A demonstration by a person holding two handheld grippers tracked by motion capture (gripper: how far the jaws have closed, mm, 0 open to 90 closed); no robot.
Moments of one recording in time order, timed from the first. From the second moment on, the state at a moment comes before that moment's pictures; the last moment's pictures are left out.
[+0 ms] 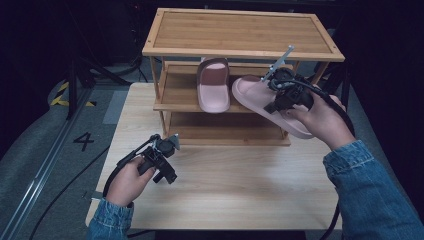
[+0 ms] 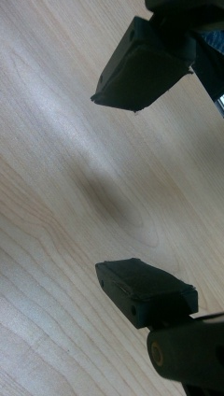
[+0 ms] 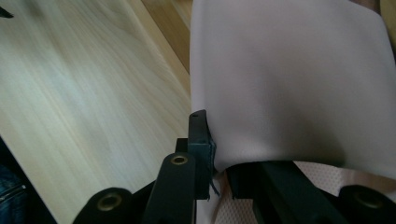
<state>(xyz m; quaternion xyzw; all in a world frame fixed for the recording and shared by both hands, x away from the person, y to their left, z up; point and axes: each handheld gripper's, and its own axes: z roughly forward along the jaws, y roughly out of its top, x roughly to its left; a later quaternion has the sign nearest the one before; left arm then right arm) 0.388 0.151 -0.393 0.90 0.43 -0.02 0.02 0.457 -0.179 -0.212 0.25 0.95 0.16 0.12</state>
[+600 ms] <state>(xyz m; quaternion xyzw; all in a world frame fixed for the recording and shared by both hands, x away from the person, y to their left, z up) 0.387 0.151 -0.393 0.90 0.43 -0.02 0.01 0.481 -0.173 -0.228 0.24 0.95 0.16 0.14</state>
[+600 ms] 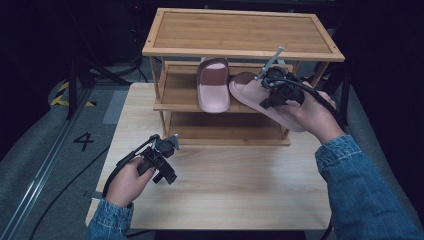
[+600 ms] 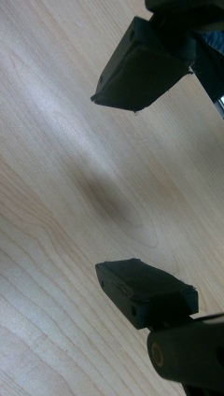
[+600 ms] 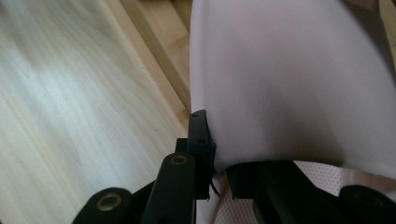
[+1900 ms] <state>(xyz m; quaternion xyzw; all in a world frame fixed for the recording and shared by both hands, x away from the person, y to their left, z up) 0.408 0.125 -0.390 0.91 0.40 -0.03 0.02 0.442 -0.268 -0.205 0.38 0.88 0.18 0.20</state>
